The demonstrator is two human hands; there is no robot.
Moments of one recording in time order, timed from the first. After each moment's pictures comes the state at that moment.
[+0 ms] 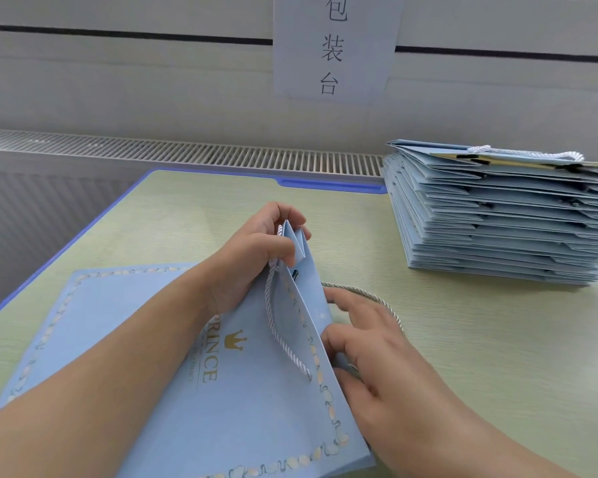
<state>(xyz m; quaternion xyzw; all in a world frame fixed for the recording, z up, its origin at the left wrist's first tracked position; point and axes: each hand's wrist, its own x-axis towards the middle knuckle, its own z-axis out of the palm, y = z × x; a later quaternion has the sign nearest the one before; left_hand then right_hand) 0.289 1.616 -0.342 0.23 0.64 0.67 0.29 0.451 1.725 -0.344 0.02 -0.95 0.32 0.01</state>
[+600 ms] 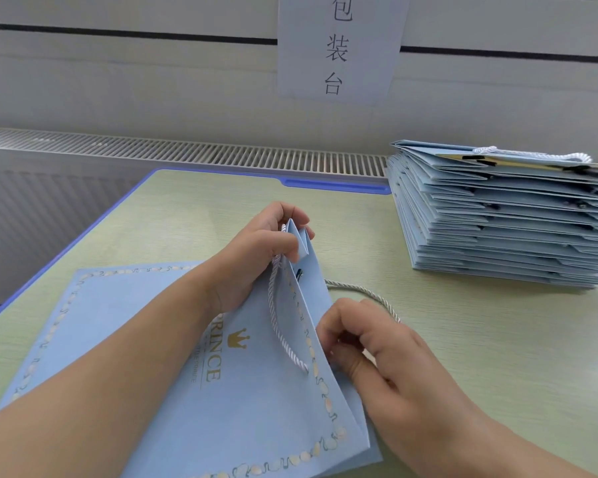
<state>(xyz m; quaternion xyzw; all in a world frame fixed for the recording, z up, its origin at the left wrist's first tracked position) 0.290 1.616 -0.340 0.23 0.65 0.67 0.28 0.448 1.727 -0.348 0.09 -0.88 0.45 0.11</state>
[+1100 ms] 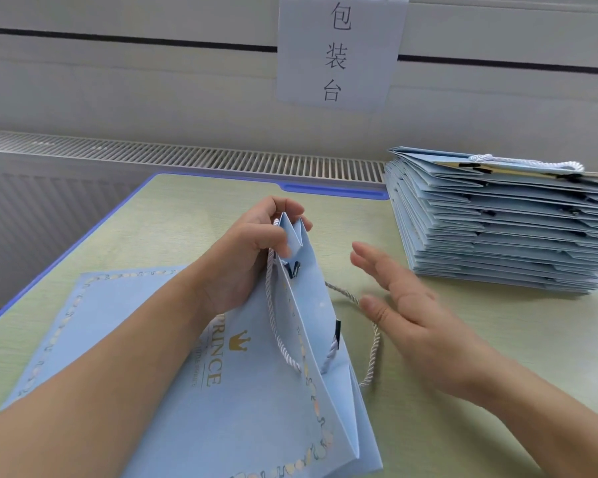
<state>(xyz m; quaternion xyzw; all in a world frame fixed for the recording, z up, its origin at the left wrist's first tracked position) 0.289 1.610 -0.331 0.24 0.59 0.72 0.29 0.424 1.772 -0.350 -0.01 -0.90 0.42 0.06</state>
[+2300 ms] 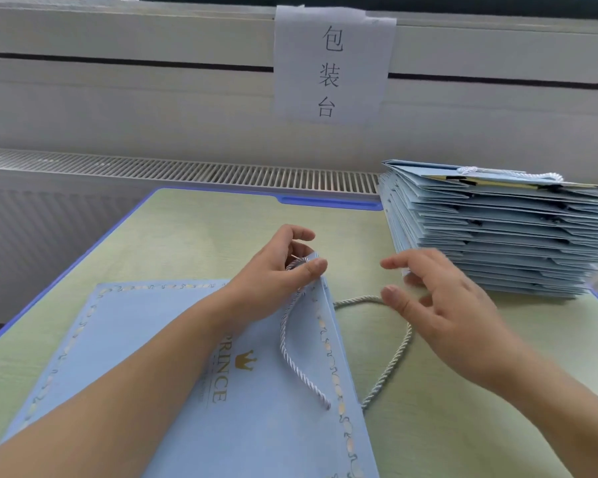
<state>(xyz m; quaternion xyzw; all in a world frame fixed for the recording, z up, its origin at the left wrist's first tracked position) 0.294 1.622 -0.353 0.31 0.74 0.57 0.19 0.434 1.795 -0.331 -0.08 -0.94 0.30 0.15</state>
